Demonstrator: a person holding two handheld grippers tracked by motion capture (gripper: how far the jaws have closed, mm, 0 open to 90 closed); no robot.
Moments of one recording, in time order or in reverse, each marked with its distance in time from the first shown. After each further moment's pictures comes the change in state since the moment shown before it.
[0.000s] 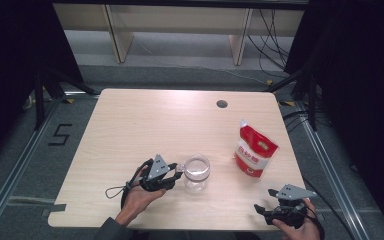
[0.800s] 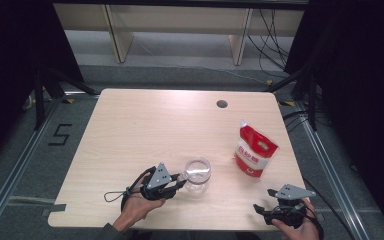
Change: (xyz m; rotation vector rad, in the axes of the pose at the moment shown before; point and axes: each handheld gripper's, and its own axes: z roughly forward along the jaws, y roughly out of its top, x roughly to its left) left arm -0.017 -0.004 -0.007 -0.002 -0.108 0.066; right arm 0.002 0.001 0.001 0.010 -0.002 0.012
